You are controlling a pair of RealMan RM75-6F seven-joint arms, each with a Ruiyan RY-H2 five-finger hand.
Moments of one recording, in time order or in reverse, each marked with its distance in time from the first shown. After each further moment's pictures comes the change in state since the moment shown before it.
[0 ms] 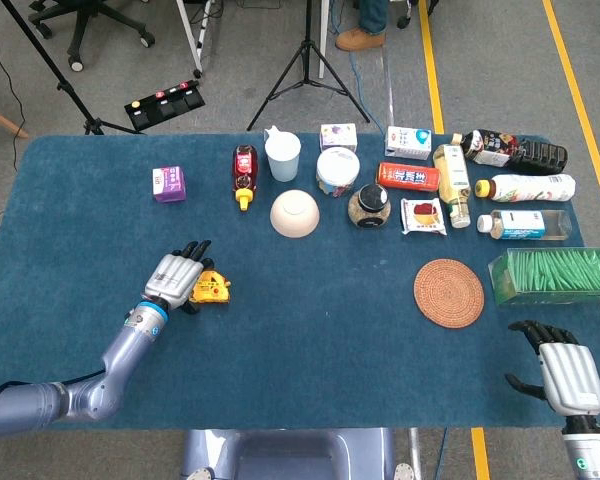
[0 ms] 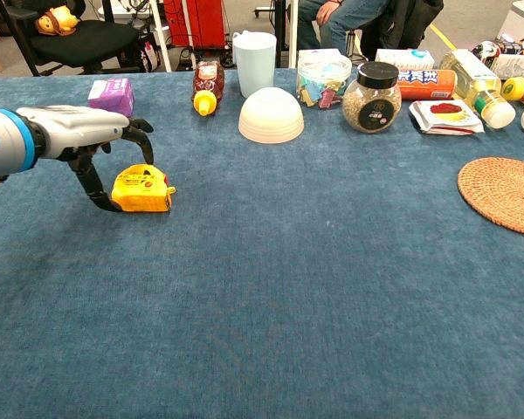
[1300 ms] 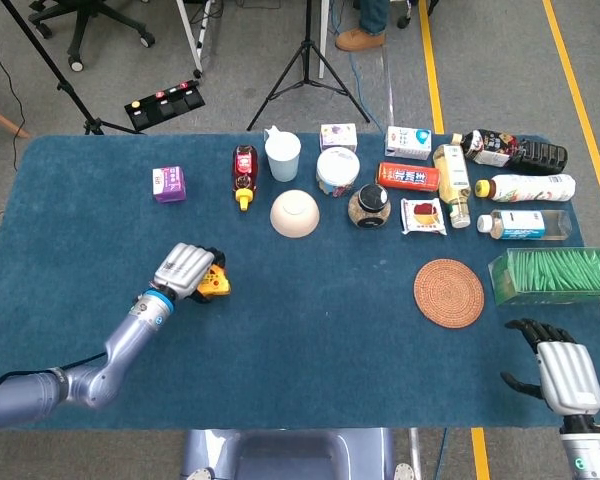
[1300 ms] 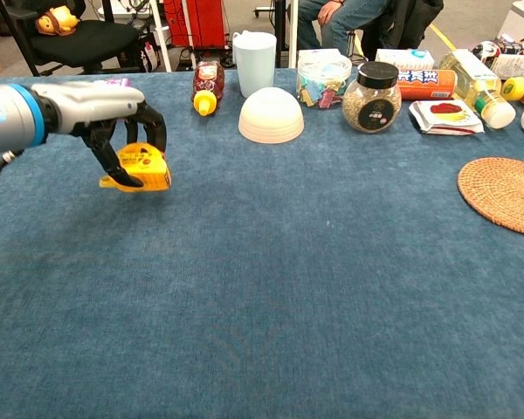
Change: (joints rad) left arm -0.011 0.043 -0.029 0.055 0.191 -0.089 -0.175; right arm 0.004 0.005 0.011 -0.039 -0.017 0.004 0.020
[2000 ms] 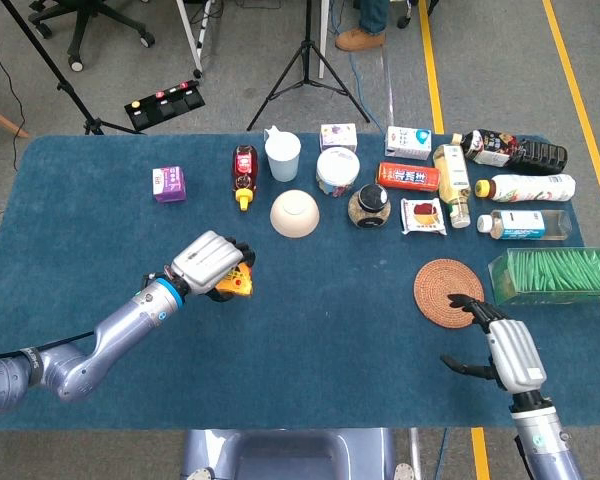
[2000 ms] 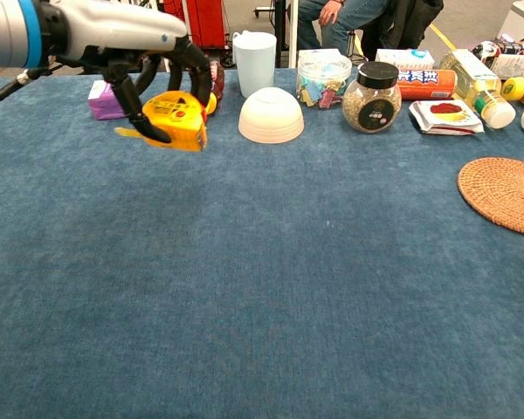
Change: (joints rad) left arm -0.106 0.206 -0.060 -0.194 0.179 -0.132 -0.081; right arm 0.102 -0.056 0.056 -0.162 -0.025 -0.071 0.202
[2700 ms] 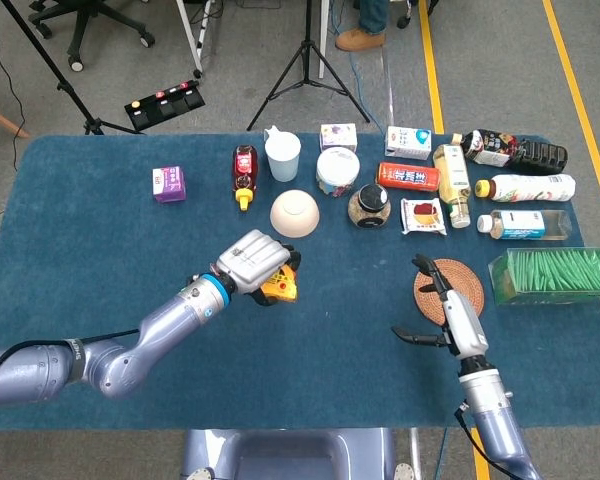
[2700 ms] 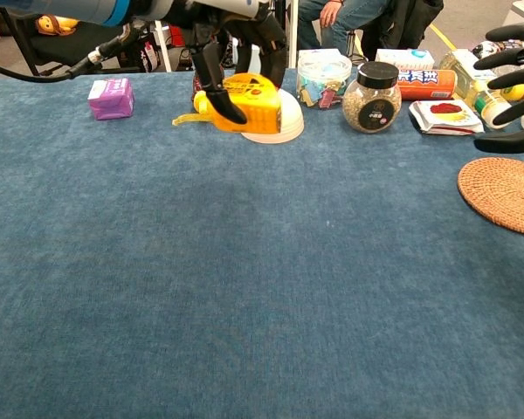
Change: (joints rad) left arm -0.260 -0.009 -0.026 -0.102 -0.435 0.002 0.152; right arm 0.137 -0.172 0.130 -0.030 0.255 -0.142 0.070
